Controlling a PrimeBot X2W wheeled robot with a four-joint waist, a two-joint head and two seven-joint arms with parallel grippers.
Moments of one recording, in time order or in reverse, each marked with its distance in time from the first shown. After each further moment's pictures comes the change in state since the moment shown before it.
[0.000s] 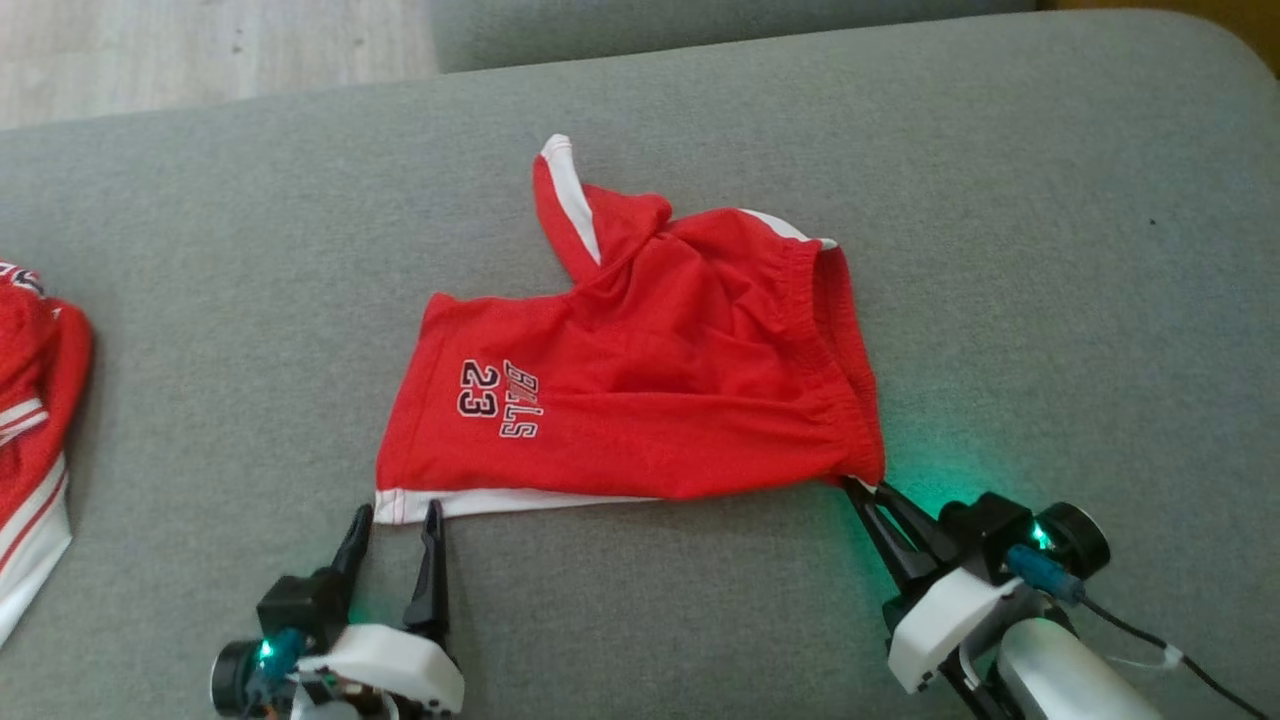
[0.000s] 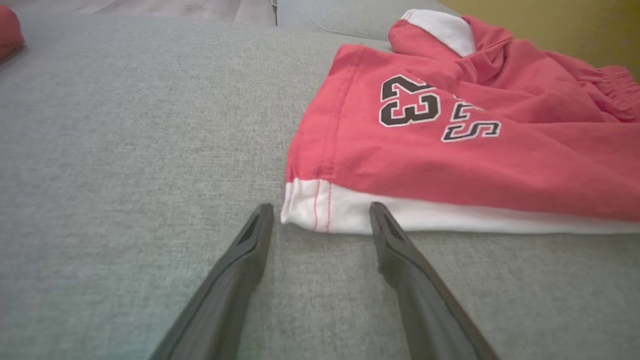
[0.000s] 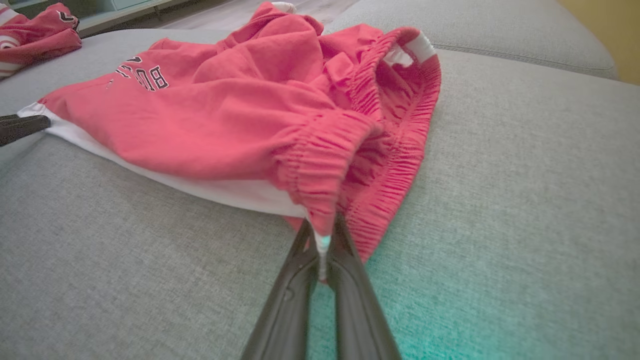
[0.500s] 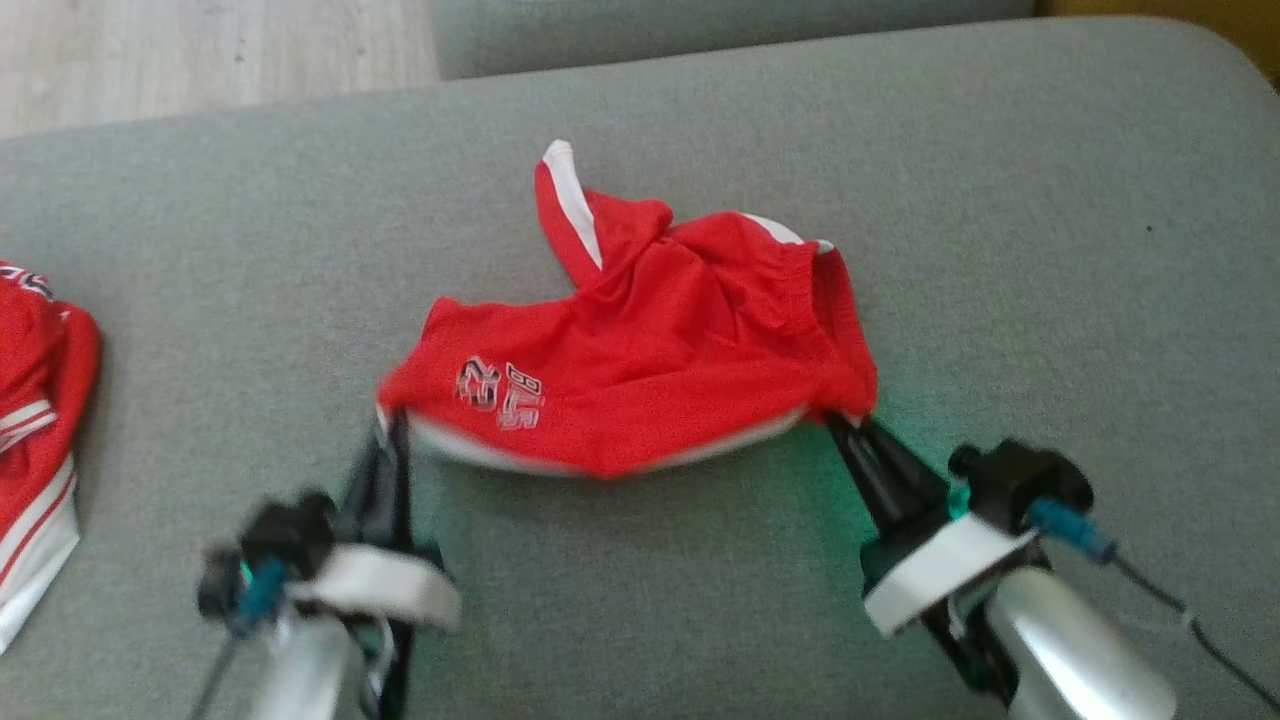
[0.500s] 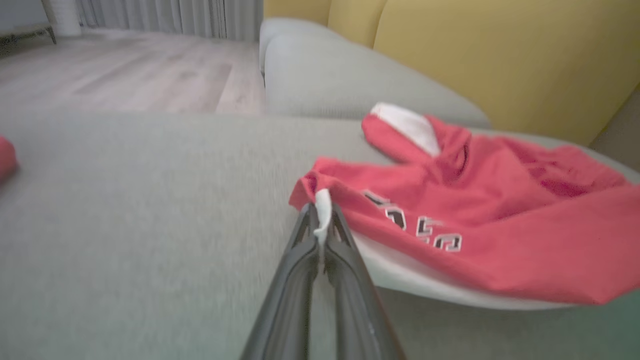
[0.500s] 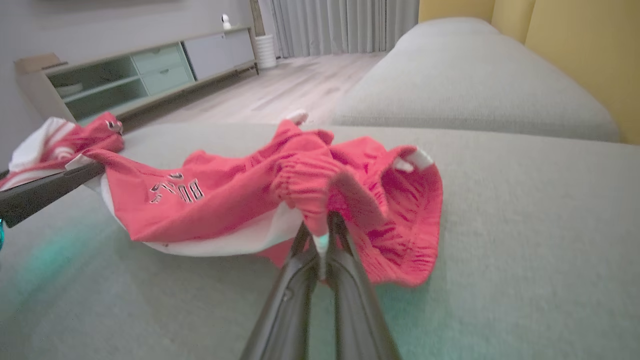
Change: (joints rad) left arm -0.060 -0.002 0.007 -0.068 0.033 -0.005 0.000; right arm -0.024 0.000 0.017 -0.131 0.120 0.000 0.000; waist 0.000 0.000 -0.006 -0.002
